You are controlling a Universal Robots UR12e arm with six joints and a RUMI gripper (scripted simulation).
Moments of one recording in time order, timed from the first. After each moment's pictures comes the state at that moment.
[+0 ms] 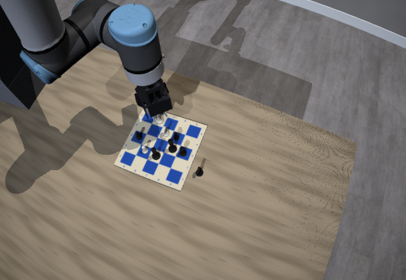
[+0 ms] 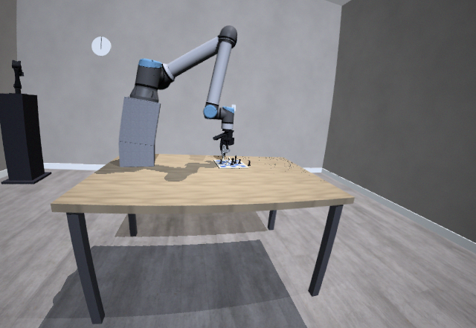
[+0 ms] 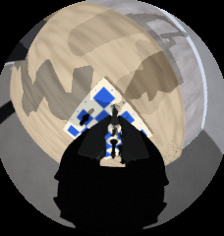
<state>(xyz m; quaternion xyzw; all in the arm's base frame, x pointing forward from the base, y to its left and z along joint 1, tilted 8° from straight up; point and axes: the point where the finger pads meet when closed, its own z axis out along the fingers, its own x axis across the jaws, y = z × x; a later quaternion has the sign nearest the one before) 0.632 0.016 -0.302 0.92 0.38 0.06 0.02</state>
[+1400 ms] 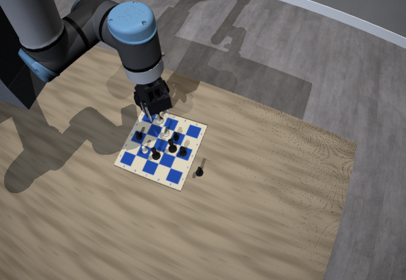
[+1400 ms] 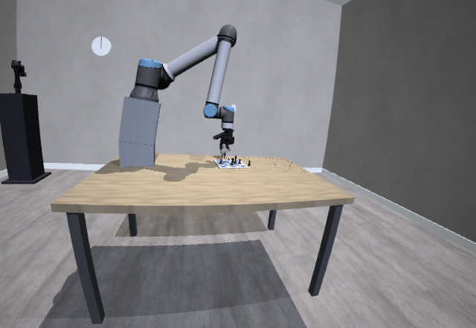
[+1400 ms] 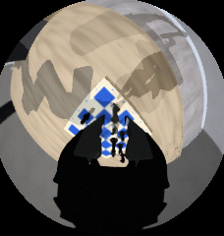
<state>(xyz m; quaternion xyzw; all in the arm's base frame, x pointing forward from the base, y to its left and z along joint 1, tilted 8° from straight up) 0.631 0.016 -0.297 0.92 0.38 0.06 0.02</state>
